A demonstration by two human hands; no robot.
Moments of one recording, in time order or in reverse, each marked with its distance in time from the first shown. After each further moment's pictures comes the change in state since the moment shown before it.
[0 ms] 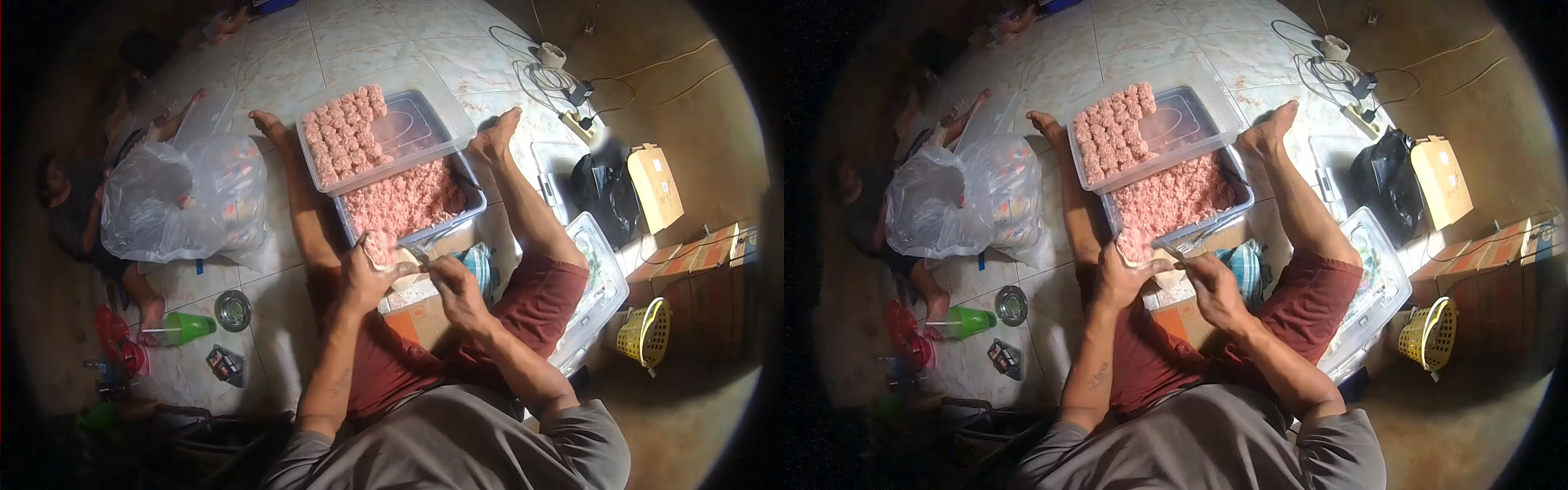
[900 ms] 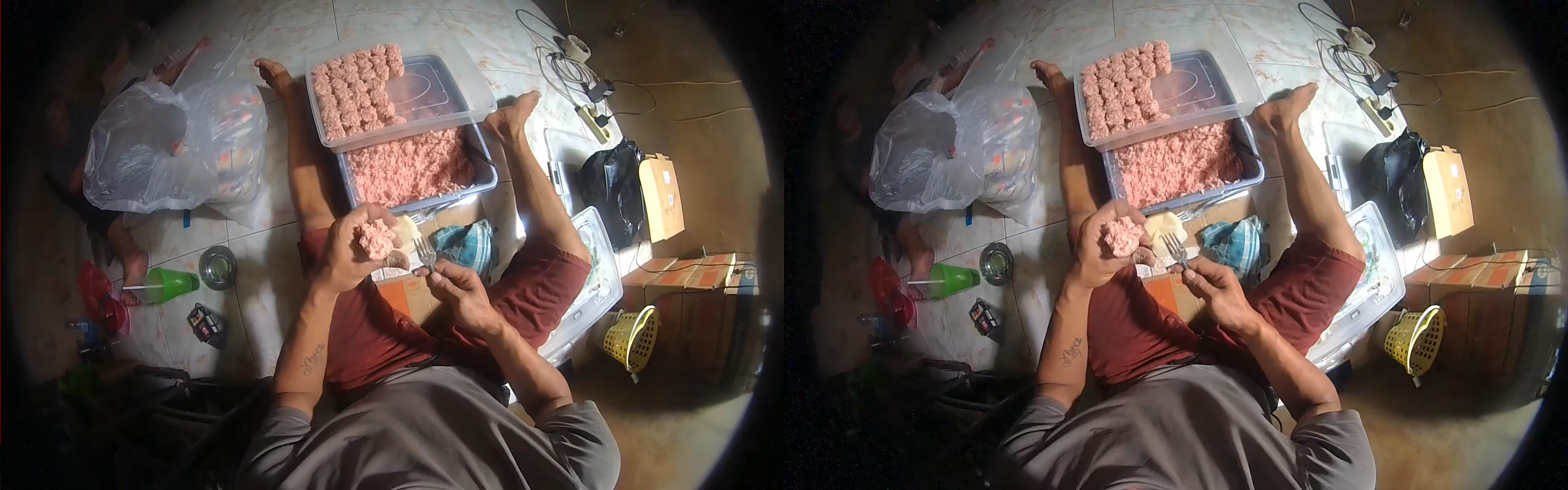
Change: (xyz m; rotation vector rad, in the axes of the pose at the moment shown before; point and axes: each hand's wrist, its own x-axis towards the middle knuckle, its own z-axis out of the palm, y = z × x) left_hand -0.015 -0.013 -0.034 -0.734 -0.385 -0.238; right_hand -0.037 0.001 -0.007 0.633 -0.311 0.430
